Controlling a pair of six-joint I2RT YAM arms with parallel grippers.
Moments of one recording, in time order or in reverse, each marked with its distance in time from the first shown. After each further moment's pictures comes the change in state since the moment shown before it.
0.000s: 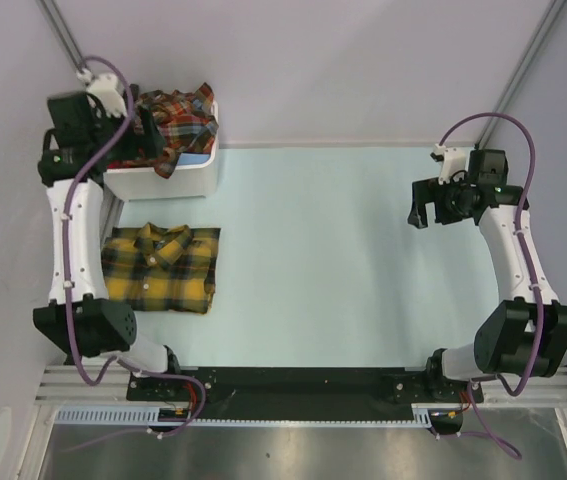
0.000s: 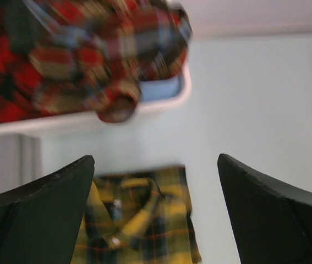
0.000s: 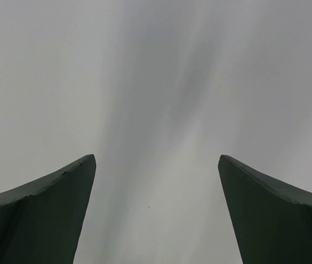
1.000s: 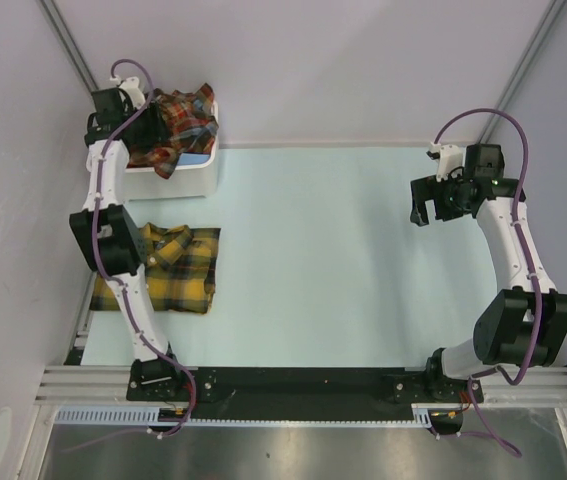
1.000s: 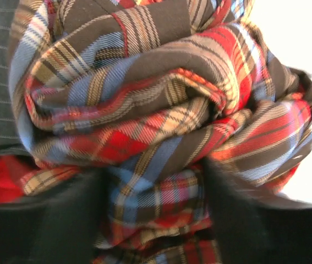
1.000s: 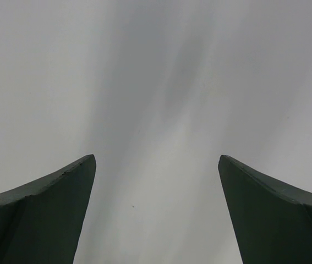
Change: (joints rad) left arm 0.061 0.749 0.492 0.267 0.041 -0.091; right arm 0.015 0.061 0.050 -0.019 0.060 -0.050
